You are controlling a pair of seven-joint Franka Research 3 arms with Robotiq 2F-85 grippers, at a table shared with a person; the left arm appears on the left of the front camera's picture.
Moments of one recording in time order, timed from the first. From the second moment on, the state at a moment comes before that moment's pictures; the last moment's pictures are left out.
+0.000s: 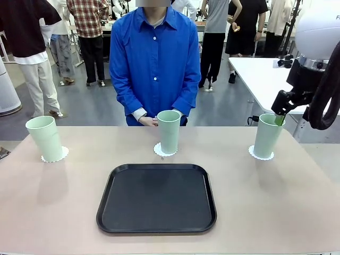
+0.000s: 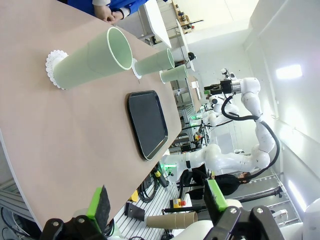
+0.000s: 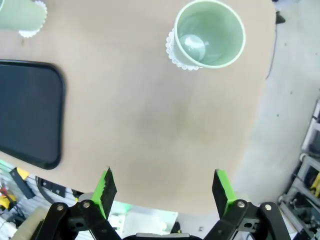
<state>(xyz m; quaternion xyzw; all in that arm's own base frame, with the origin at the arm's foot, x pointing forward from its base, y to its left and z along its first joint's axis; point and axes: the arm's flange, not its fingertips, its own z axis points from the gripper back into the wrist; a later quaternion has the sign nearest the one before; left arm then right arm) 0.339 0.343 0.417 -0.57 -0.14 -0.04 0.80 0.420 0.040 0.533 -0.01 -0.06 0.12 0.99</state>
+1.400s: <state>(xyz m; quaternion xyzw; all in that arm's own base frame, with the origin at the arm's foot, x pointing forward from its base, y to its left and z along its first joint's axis) 0.339 0.343 0.417 -0.57 -0.14 -0.04 0.80 0.393 -0.259 0.425 0.62 -0.06 -0.09 0.77</state>
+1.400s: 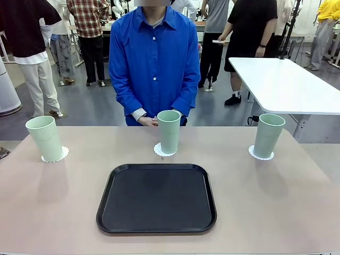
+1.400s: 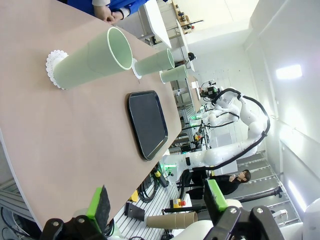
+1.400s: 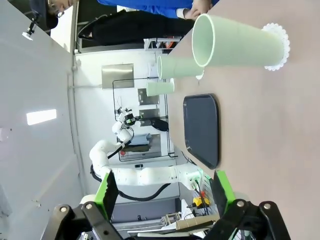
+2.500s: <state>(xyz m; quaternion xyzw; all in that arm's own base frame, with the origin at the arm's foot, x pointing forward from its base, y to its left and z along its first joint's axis) 0.339 0.343 0.417 -0.58 -0.14 -0.04 0.80 0.394 -0.258 0.426 0.62 -0.06 -0.09 0.78</state>
